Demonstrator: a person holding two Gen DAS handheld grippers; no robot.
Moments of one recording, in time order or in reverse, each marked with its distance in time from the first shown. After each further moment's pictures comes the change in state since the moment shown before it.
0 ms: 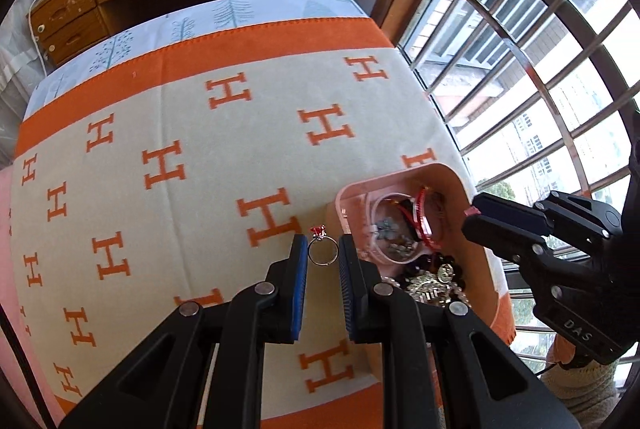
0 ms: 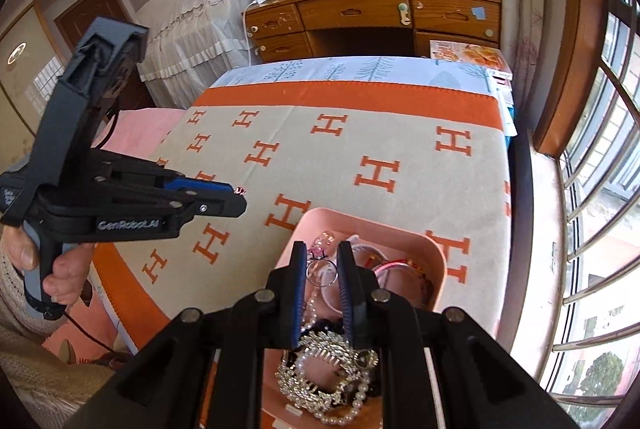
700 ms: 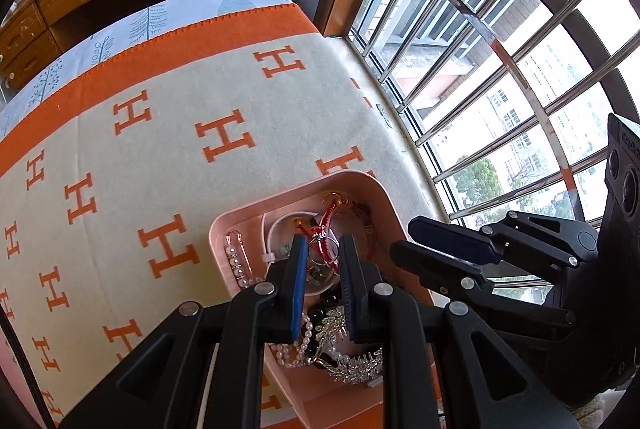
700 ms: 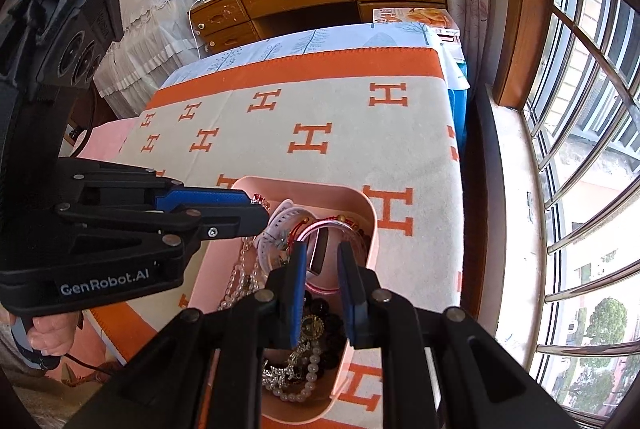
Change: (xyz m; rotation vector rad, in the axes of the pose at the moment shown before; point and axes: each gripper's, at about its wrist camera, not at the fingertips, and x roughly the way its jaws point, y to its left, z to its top) left arm 0.040 -0.071 0.019 0.085 0.042 -0.072; right arm 0.000 -0.032 -0.027 0.109 0.054 -0.084
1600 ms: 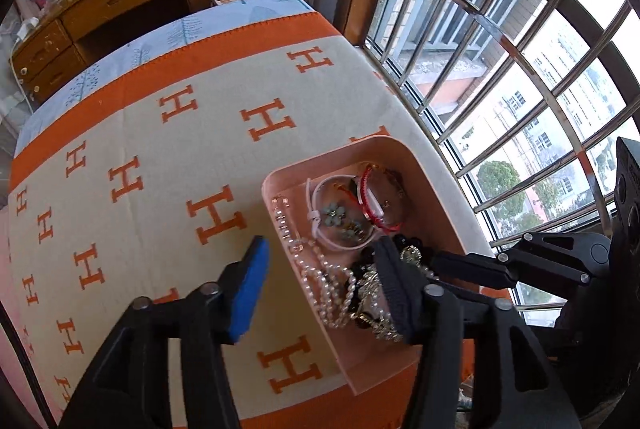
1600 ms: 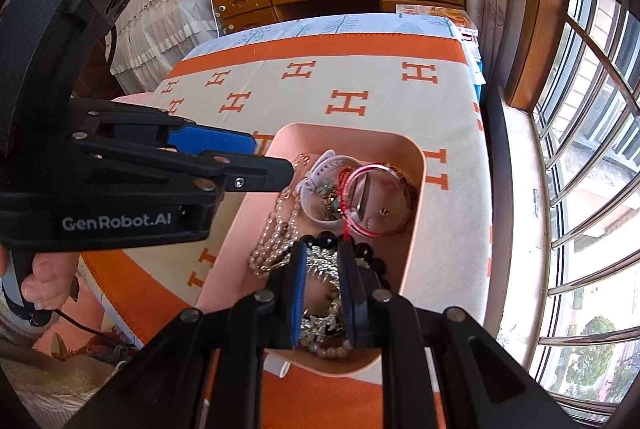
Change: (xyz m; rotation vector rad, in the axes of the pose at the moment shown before) left arm -0.038 0.021 -0.049 0.029 -0.088 0.112; right arm -0.007 0.047 -0.042 -0.073 0.019 0.024
